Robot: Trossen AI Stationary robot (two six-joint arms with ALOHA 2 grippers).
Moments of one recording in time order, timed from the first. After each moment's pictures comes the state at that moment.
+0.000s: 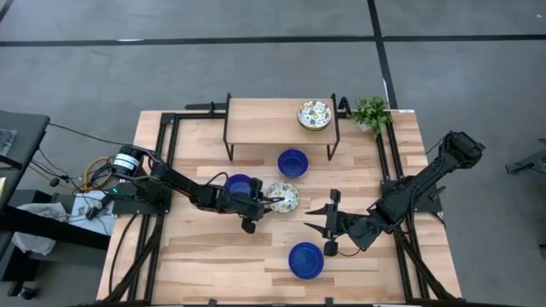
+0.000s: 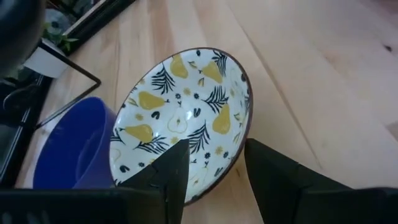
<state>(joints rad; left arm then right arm) -0.26 1.60 0.70 0.49 -0.34 0.47 0.66 1.35 0.81 0.01 0.76 0.18</state>
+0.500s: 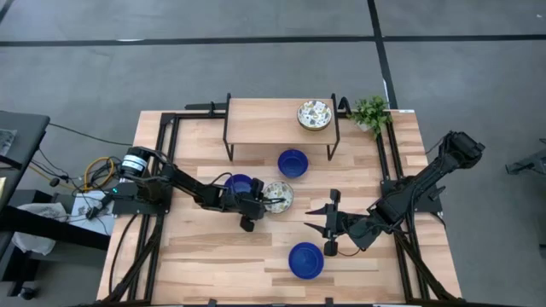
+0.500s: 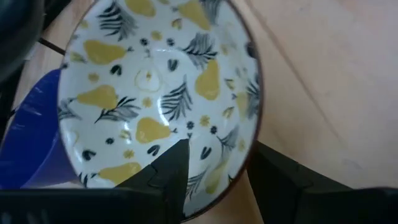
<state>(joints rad) -0.23 1.67 0.70 0.46 -0.31 0.52 0.66 1.35 0.81 0.01 0.76 0.18</state>
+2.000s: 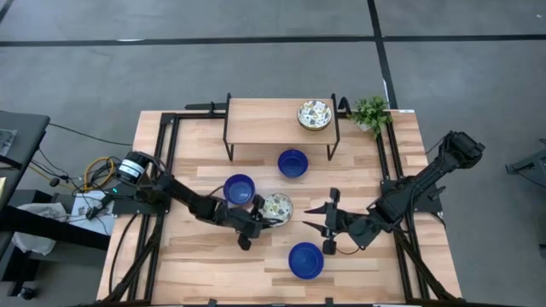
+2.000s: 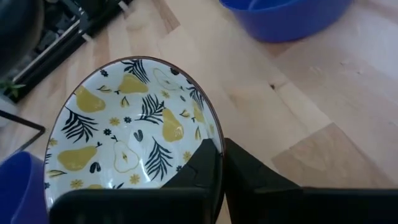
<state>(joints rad) -0.38 1.67 0.71 0.58 -0.28 0.50 0.65 1.35 0.81 0.04 0.76 0.21</state>
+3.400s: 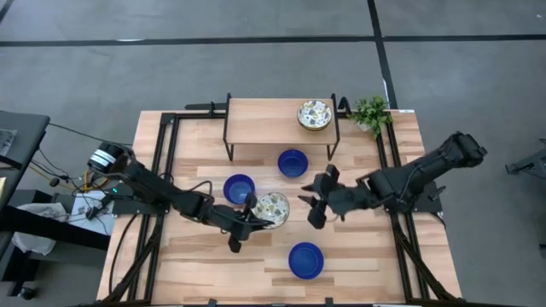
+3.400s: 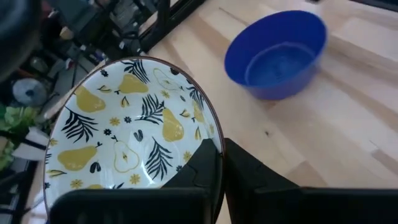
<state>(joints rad) -0.45 1.39 0.74 0.34 -0.30 0.54 0.40 1.35 1.10 -0.47 0.54 0.53</state>
